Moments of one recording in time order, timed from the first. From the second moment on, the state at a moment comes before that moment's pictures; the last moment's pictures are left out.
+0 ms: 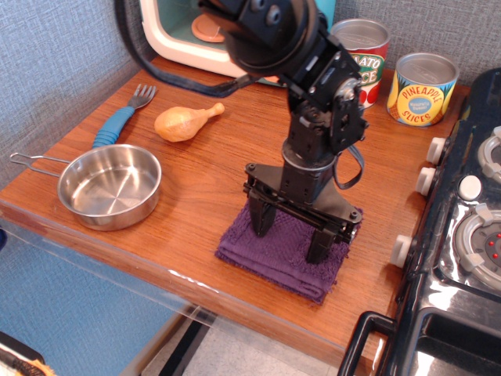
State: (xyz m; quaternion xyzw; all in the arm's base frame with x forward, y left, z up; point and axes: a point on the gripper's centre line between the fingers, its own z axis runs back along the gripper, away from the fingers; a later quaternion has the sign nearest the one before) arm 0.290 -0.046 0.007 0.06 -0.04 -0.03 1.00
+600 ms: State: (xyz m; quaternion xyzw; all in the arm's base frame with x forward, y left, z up) arm 0.381 -0.052 0.007 0.05 -0.05 0.02 1.00
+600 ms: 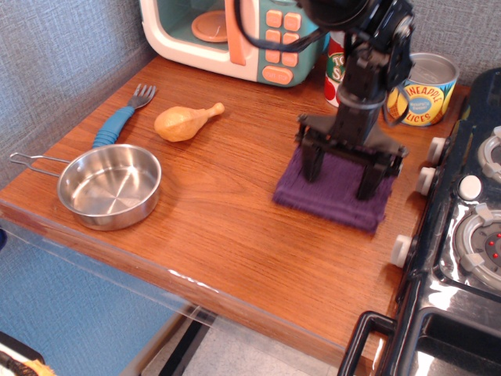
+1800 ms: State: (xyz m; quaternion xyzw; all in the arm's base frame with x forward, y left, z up) arm 0.441 -0.057 0.059 -0.03 -0.05 0.01 1.00
